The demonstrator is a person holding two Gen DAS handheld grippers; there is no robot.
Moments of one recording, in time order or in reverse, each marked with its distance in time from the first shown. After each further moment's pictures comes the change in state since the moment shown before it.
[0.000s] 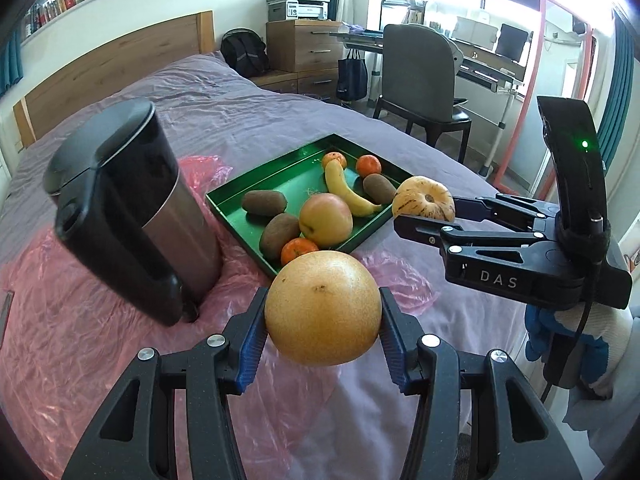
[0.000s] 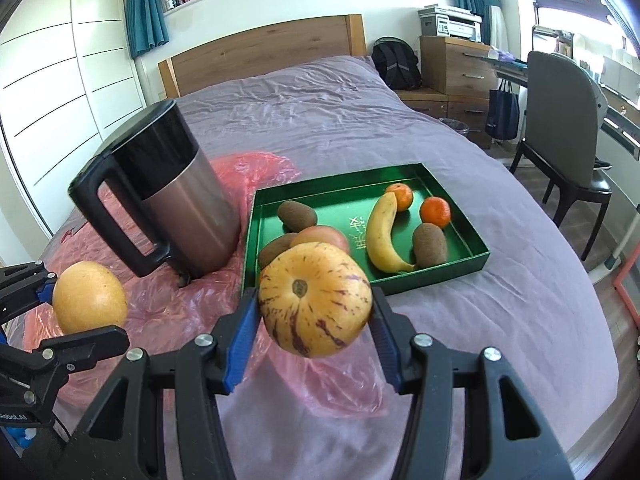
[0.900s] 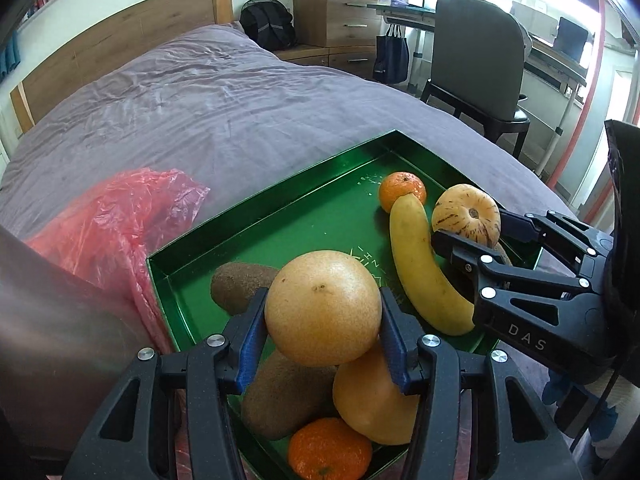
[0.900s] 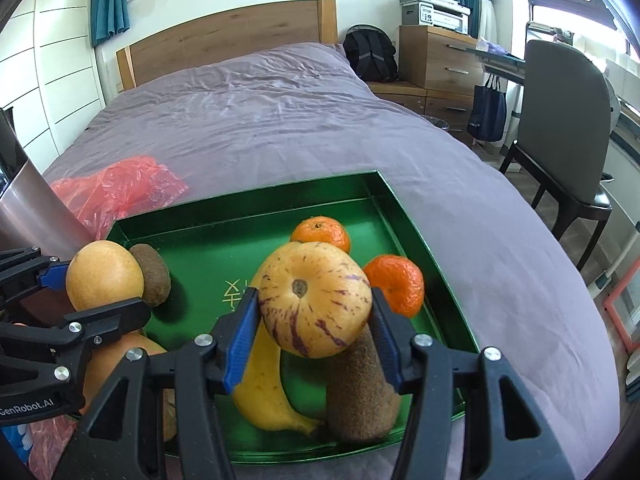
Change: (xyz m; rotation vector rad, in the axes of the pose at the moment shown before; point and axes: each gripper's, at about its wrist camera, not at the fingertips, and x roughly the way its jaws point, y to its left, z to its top) left arm 0.204 0.027 0.092 -0.068 0.076 0.094; right arm 0.167 -0.097 0.058 -0.015 0.017 -0.110
